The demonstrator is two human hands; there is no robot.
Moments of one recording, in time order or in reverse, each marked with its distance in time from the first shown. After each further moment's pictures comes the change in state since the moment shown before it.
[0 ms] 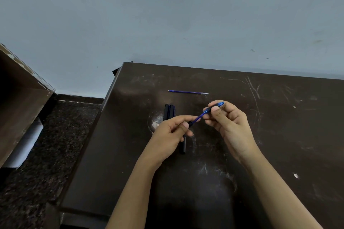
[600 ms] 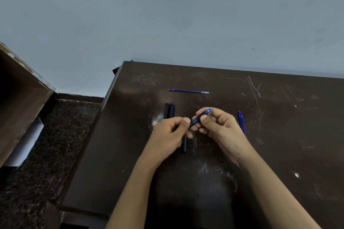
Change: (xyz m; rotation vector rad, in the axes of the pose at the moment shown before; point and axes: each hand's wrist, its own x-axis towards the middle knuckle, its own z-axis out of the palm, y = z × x) left_hand 0.000 0.000 0.002 0.032 0.057 -0.047; right_hand -0.001 0.009 0.003 -0.021 -0.193 0.118
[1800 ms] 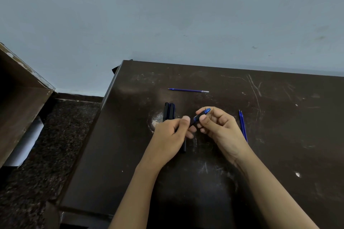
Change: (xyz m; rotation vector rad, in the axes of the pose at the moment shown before) left_hand 0.000 -0.001 0.006 0.187 0.100 0.090; right_hand -0.001 0.002 0.003 -0.006 0.059 0.001
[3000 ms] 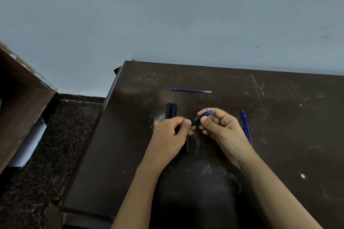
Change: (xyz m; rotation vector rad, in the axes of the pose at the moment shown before) left_hand 0.002 -0.003 -0.002 0.067 0.046 0.079; right_hand 0.000 0.001 0.002 -0.007 0.005 0.005
